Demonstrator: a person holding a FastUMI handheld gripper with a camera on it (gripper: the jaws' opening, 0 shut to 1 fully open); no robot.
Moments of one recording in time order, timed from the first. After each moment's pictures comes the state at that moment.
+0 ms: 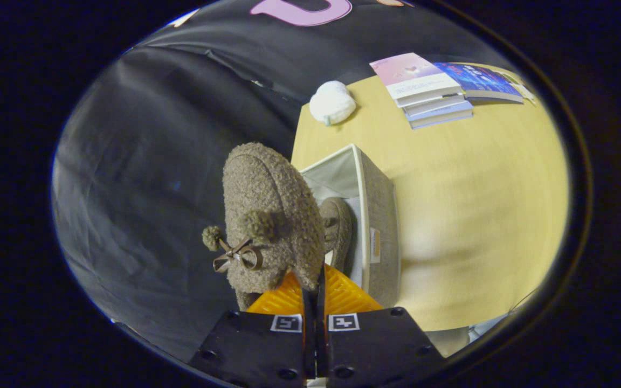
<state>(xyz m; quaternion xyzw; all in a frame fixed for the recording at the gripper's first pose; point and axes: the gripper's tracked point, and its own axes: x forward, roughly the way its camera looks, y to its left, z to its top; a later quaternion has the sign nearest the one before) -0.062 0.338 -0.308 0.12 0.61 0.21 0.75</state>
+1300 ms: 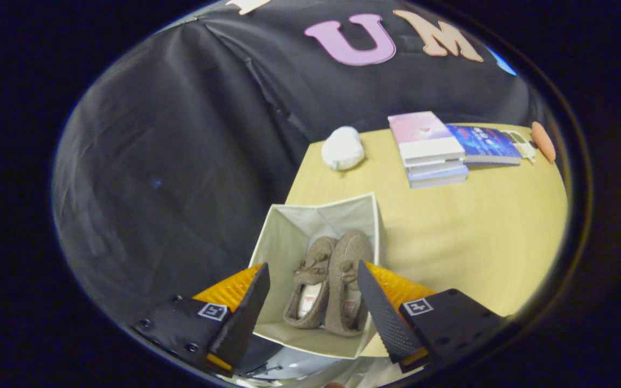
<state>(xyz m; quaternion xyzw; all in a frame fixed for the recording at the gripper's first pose) -0.031 0.341 -0.259 0.05 0.46 0.23 0.86</state>
